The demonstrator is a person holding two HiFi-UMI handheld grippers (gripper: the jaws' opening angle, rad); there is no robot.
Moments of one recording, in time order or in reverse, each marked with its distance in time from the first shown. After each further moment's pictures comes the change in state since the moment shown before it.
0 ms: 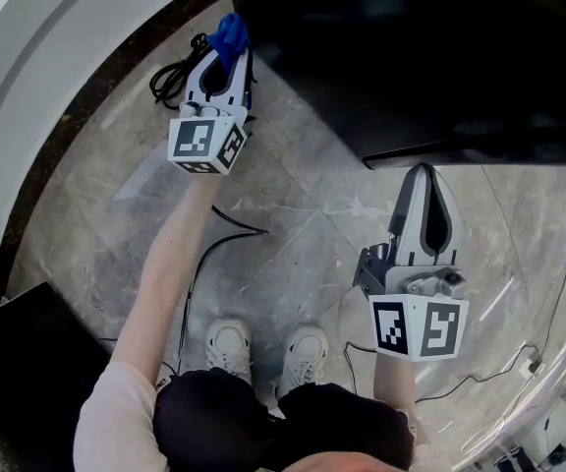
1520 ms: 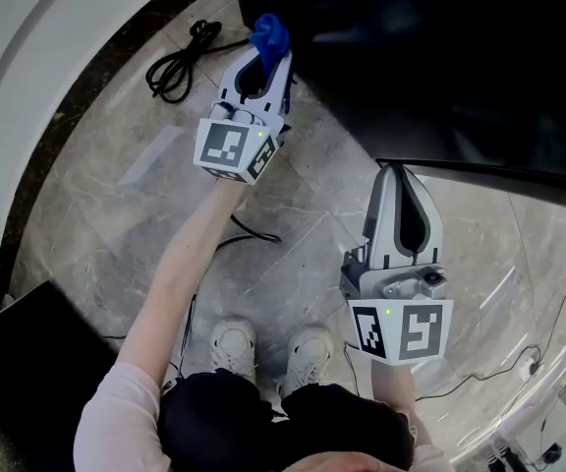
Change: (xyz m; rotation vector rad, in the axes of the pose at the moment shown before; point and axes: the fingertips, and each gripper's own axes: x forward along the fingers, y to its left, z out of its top) left arm 0.013 -0.049 -0.032 -0.048 0.025 -0.117; right arm 0.025 0.032 -0.049 0.001 0.102 0.095
